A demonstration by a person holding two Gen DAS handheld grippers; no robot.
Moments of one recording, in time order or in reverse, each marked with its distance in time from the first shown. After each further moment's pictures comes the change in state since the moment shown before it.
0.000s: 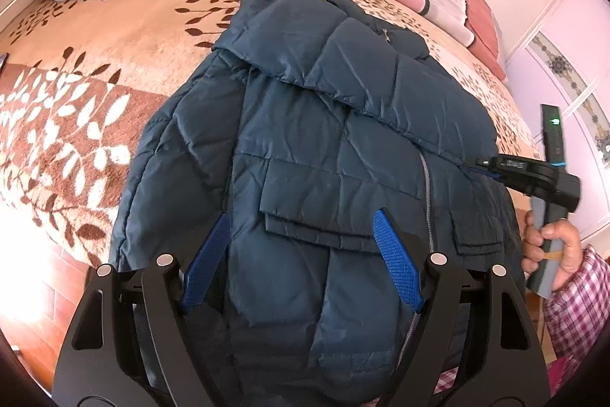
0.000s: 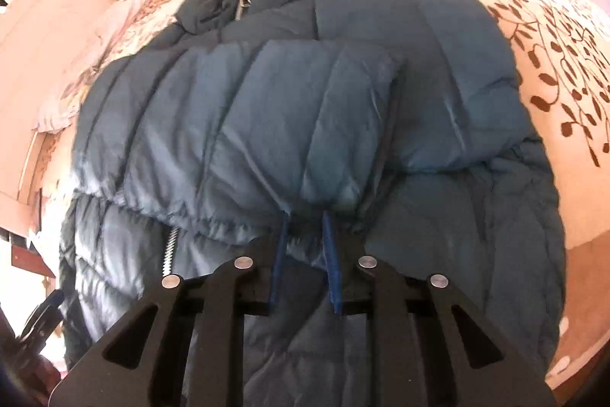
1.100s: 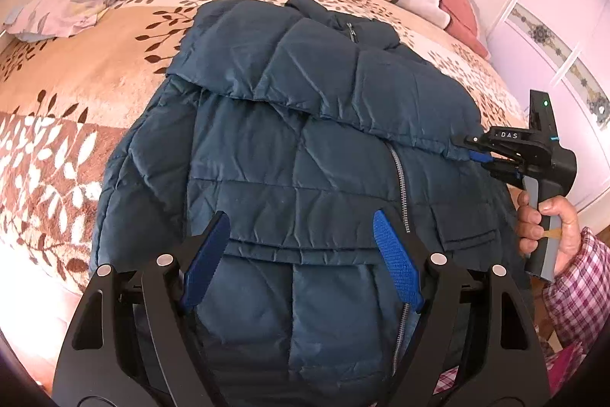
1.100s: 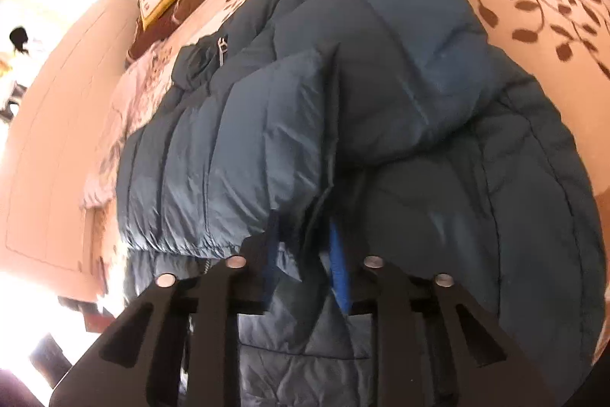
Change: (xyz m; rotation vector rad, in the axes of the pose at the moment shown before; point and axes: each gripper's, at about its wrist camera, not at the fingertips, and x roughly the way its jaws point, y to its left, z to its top) left arm 0.005 -0.037 0.009 0.135 -0.011 -0.016; right arm -0.006 -0.050 -0.005 0.268 -0.048 0.183
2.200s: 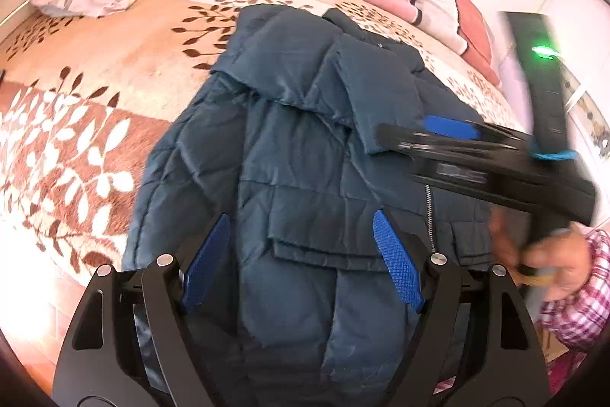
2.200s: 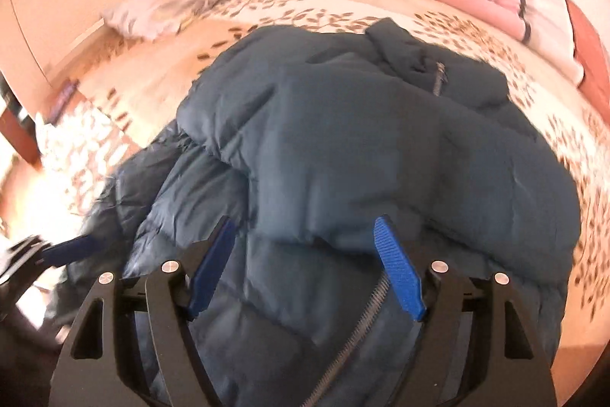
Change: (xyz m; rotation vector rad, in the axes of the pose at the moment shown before) left arm -0.010 0.046 -0.004 -0.114 -0.053 0.003; right arm 0.053 0.224 -0.094 -0.804 -0.015 -0.200
